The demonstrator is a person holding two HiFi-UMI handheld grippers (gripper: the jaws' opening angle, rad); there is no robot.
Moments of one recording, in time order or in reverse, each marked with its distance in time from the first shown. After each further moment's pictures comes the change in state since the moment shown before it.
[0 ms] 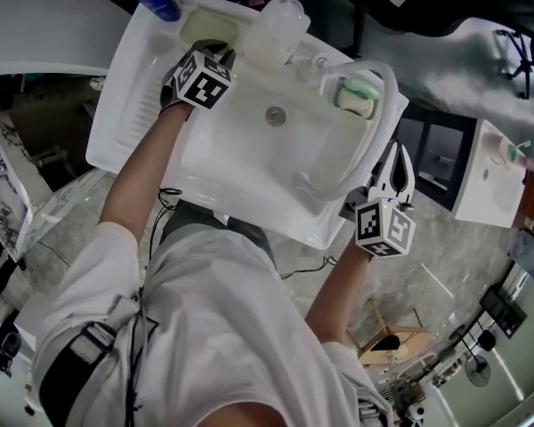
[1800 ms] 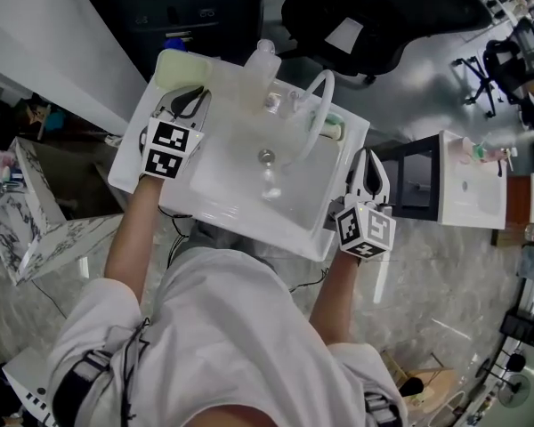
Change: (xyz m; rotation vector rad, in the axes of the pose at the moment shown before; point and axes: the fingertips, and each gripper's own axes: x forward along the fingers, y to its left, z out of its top) left arm -0.252 -0.017 0.072 -0.018 -0.446 0.152; right arm -0.097 0.040 0.073 0.013 -0.228 0.112
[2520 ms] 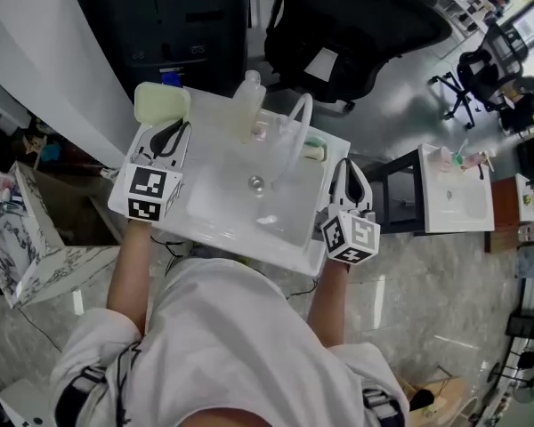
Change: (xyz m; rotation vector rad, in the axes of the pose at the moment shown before) left arm -0.083 0.000 0.044 -0.038 -0.171 0.049; right arm -0.018 0.021 0.032 -0.024 -0.063 0.029
